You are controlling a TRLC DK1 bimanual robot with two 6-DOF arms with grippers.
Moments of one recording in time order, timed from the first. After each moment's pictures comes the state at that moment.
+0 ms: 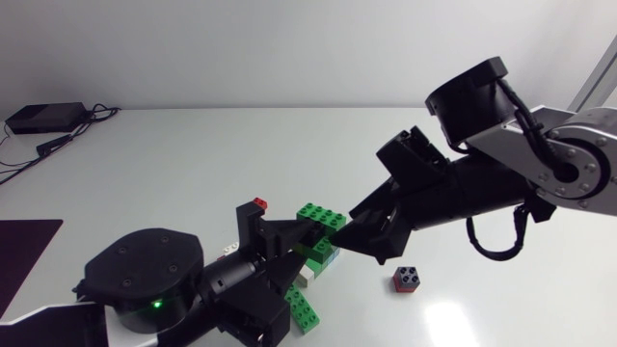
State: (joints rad) left arm -1.00 1.25 0.36 0.67 -0.19 1.35; right arm 0.53 1.23 0.93 -0.53 -0.51 -0.20
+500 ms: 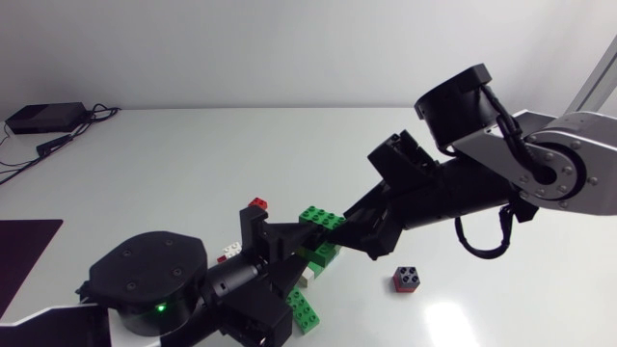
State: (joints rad) left arm -1.02 1.26 0.36 0.67 -0.19 1.35; right arm 0.53 1.27 0.93 -0.49 -0.50 -0.20
